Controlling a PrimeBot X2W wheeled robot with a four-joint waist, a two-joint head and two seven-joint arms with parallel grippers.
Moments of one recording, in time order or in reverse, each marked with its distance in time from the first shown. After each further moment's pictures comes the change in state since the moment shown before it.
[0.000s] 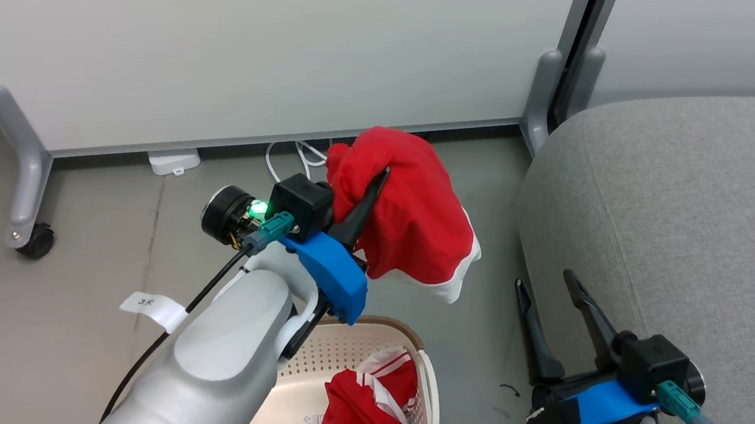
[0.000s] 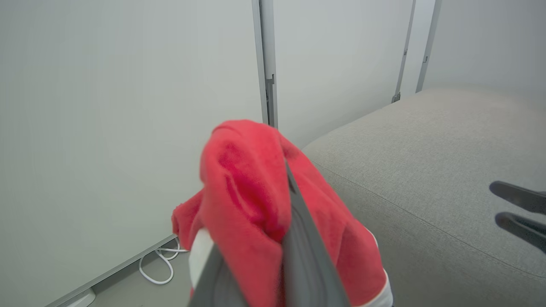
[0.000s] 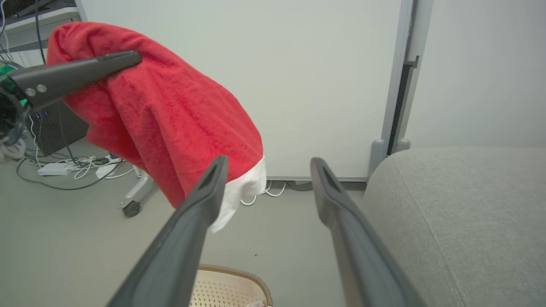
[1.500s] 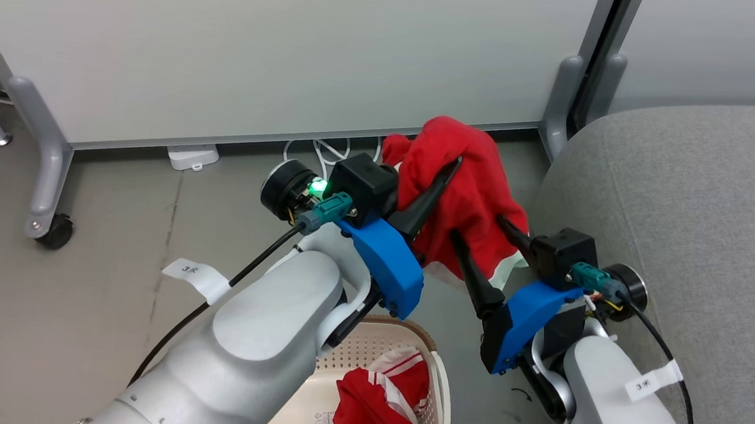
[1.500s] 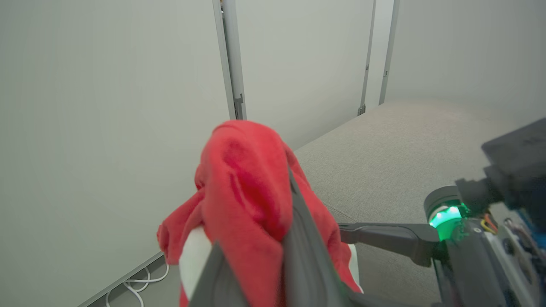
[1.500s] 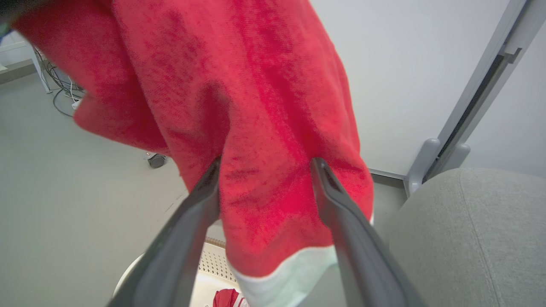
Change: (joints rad) left arm -0.129 -0.001 -0.269 -0.060 -0.239 0.036 0.011; right arm -0.325 0.000 0.163 0.283 0.023 0.000 0.196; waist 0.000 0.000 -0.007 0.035
